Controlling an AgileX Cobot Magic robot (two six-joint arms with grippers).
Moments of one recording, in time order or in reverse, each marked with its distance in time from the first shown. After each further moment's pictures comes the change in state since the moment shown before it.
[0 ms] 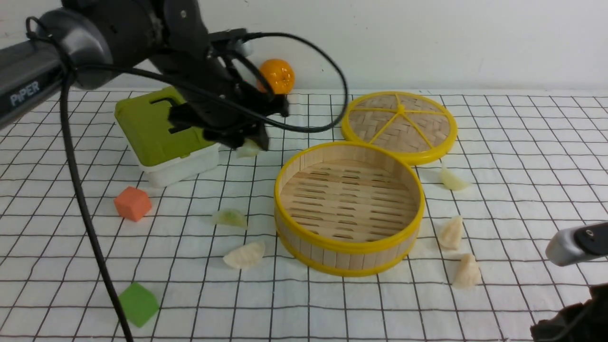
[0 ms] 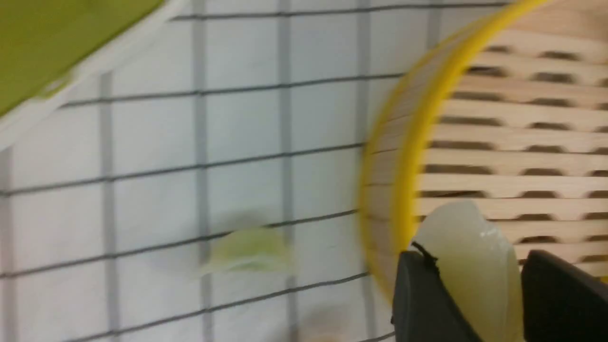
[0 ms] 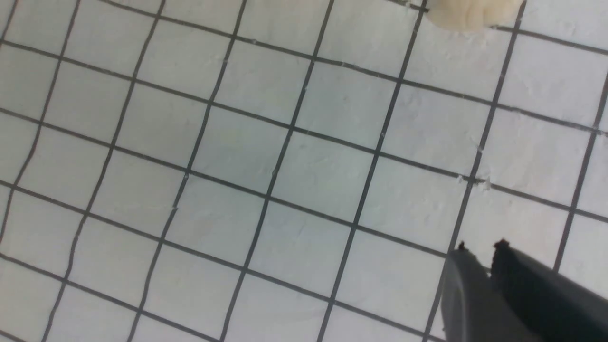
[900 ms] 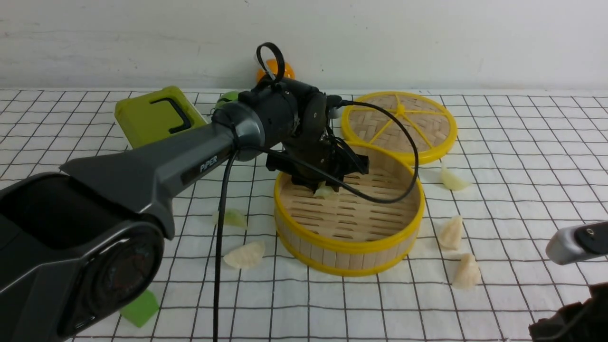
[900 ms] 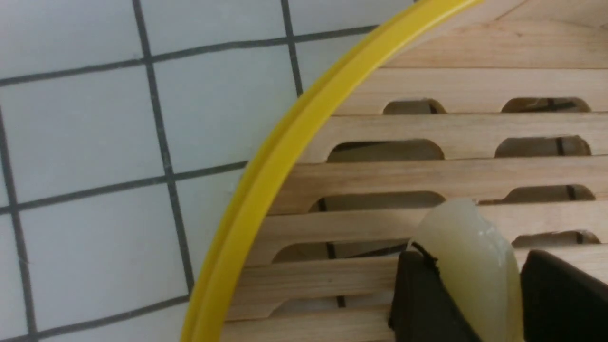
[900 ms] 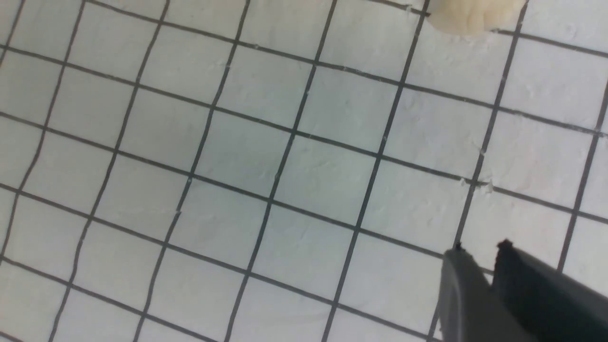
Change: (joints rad) right arm 0.000 0.000 0.000 0.011 -0.004 0.000; left arm -0.176 0.375 -0.228 0.202 -0.159 -0.206
